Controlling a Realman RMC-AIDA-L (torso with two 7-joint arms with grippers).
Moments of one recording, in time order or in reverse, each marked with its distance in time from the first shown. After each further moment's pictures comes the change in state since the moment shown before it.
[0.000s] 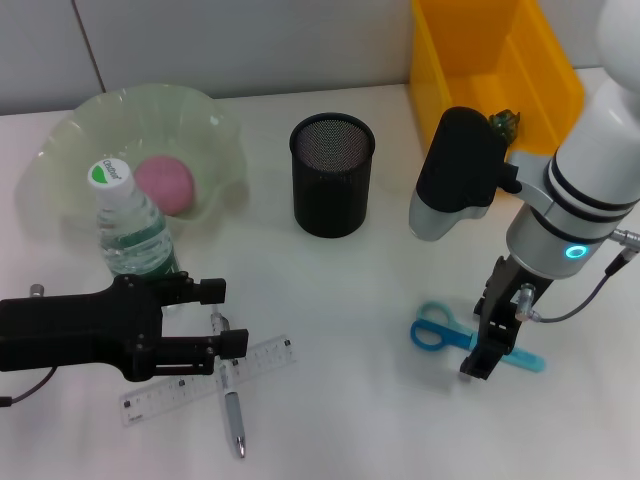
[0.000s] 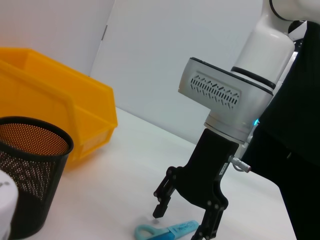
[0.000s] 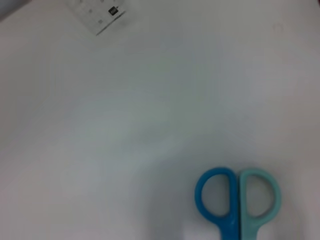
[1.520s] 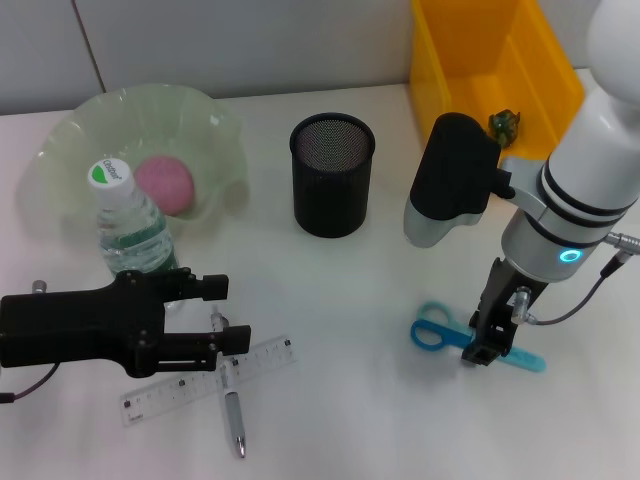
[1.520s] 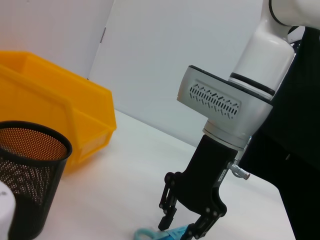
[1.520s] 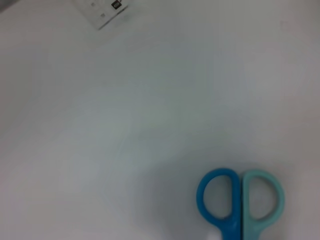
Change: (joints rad) left arm -0.006 -0.002 -0.002 0.000 -0.003 0.000 0.000; right arm -0.001 0.001 -0.035 0.001 -0.003 0.019 0.013
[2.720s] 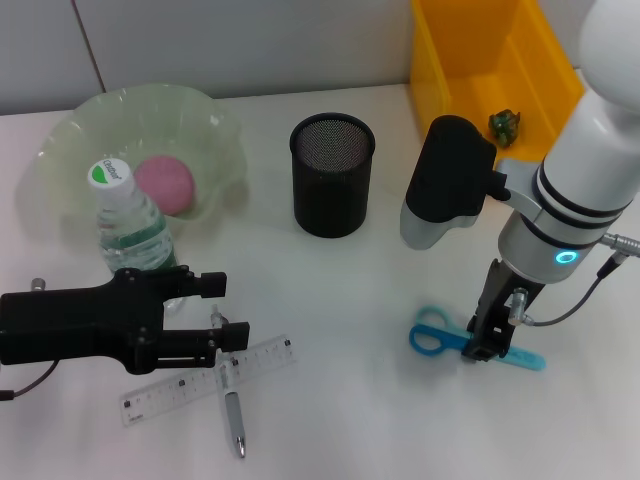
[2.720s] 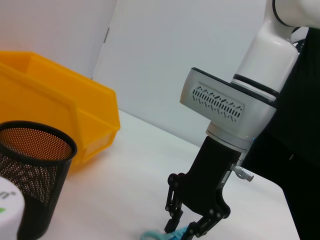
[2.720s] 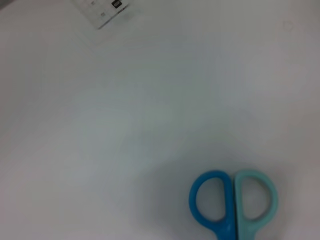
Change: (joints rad) left arm -0.001 0.002 0.000 -0.001 0.000 -0.009 0.000; right arm 0.009 0.000 -0.011 0.014 0.003 0.007 0.007
